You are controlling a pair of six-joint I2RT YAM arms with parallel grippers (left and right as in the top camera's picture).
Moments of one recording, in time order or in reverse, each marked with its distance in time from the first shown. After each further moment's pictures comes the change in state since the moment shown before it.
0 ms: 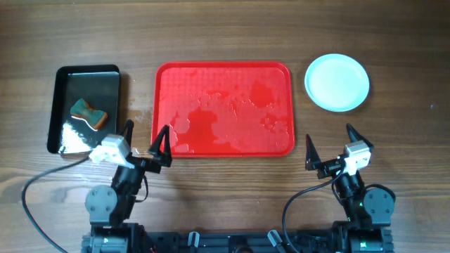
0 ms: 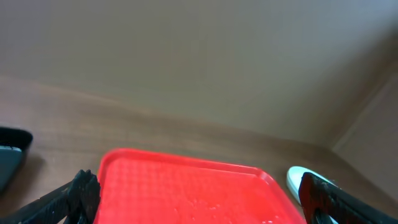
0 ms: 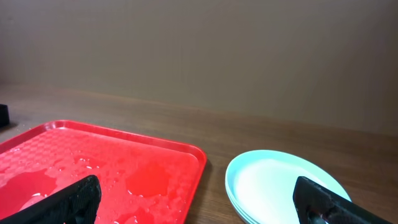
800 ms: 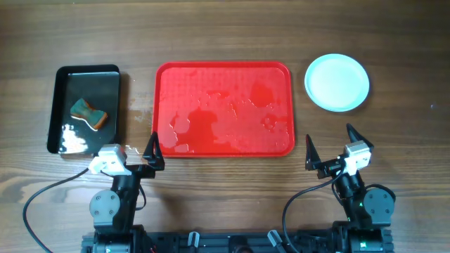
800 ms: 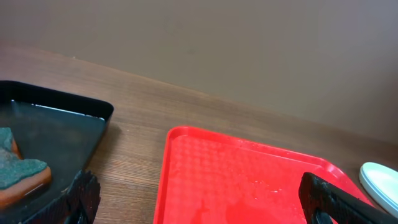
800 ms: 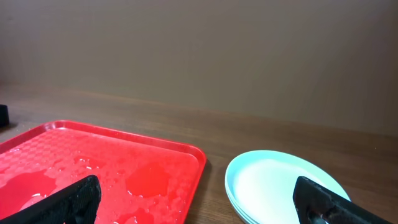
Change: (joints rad) left arm 0.039 -0.232 -0.062 -0.279 -0.164 0.074; right arm 0.000 -0.001 0.000 0.000 0.000 0.000
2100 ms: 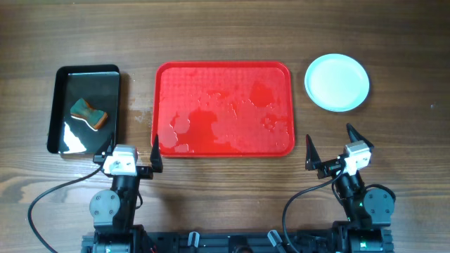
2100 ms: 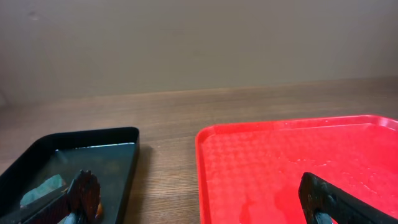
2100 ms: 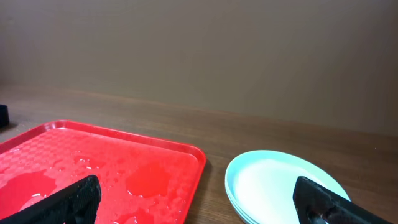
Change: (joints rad) left arm 0.000 0.000 0.000 -0.002 -0.014 0.354; right arm 0.000 0.000 0.000 0.000 0.000 0.000
